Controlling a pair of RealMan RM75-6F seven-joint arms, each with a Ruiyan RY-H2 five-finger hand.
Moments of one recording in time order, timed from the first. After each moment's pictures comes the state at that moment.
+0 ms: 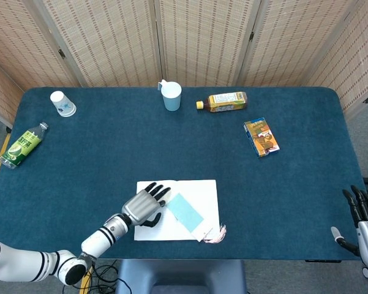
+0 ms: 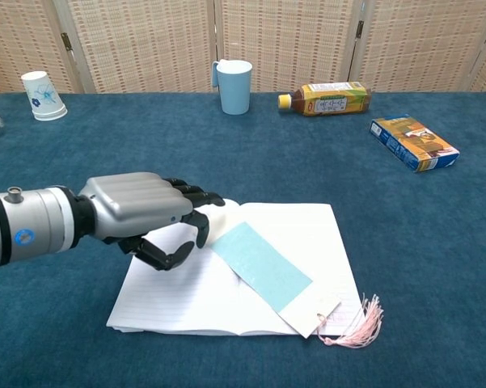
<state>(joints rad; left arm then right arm) -0.95 -1.53 0.07 -1.65 1.06 0.91 0.65 -0.08 -1.11 0.02 -1.59 -1.59 1.64 -0.01</state>
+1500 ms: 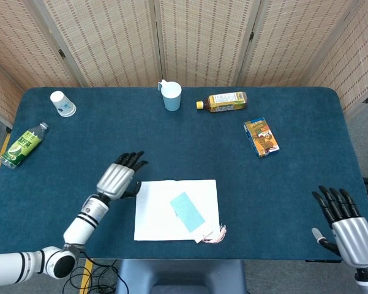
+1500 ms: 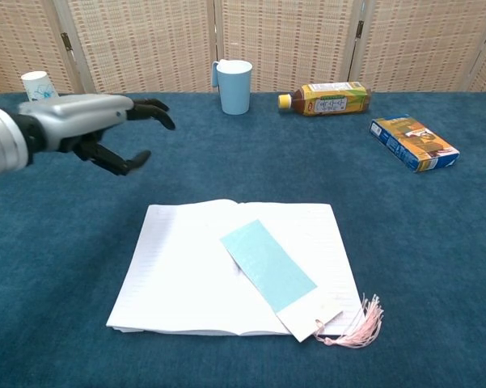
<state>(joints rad) -0.81 -1.39 -0.10 -1.70 1.01 1.06 0.43 -0.02 -1.08 -0.02 -1.61 -1.78 1.60 -0.10</state>
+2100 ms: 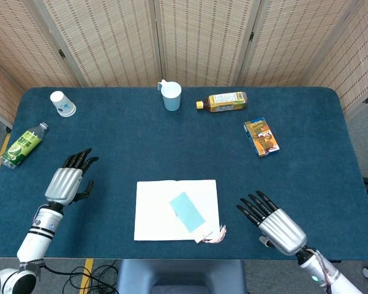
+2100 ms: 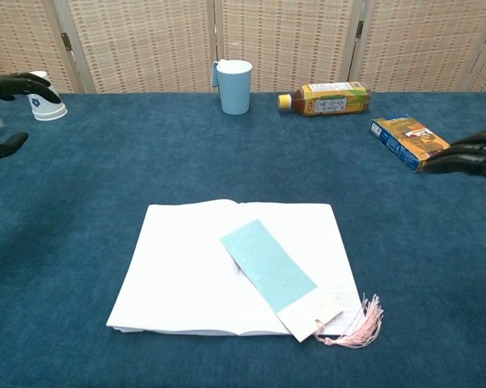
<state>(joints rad) -0.58 -1.20 -0.06 -1.77 1.12 1.21 0.25 0.26 -1.16 -0.03 -1.68 -1.95 1.24 -0.26</state>
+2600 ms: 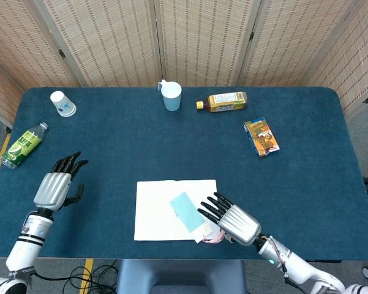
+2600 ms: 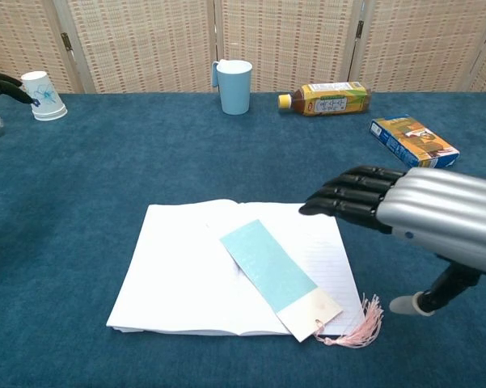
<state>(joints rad) -0.51 -1.17 -0.06 -1.77 1.18 1.23 0.20 0.44 -1.39 0.02 -1.61 -1.87 1.01 -0.31</state>
